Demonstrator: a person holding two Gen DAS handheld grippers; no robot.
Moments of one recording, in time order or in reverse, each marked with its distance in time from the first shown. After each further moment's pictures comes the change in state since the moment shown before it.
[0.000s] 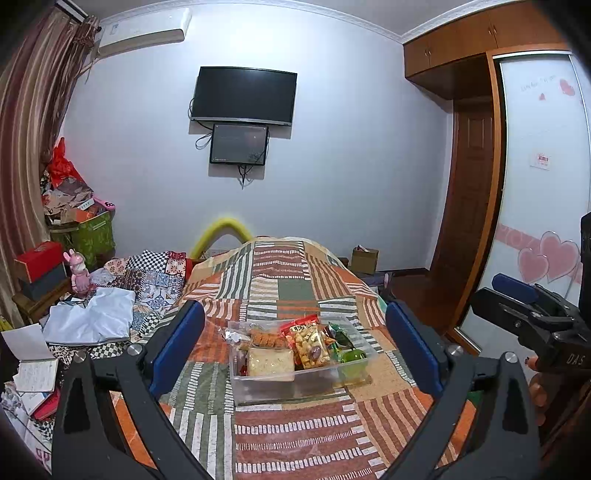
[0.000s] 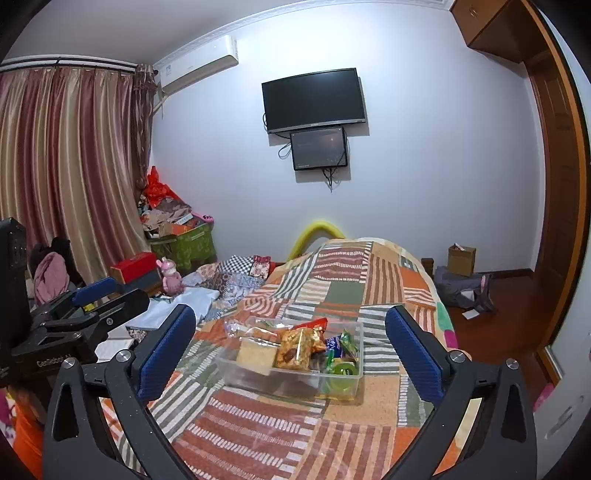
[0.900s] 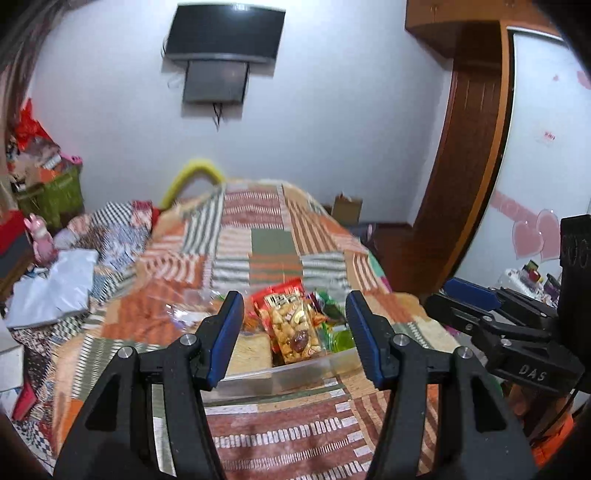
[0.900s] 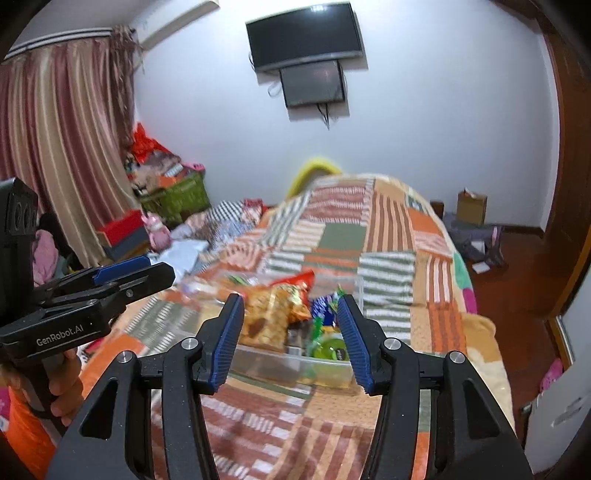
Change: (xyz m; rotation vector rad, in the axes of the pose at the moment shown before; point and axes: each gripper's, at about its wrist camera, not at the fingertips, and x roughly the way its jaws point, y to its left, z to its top) left arm 0.110 0.000 -0.006 -0.020 0.213 -0.089; right arm 0.078 -0.036 -0.017 0.038 0.214 0.025
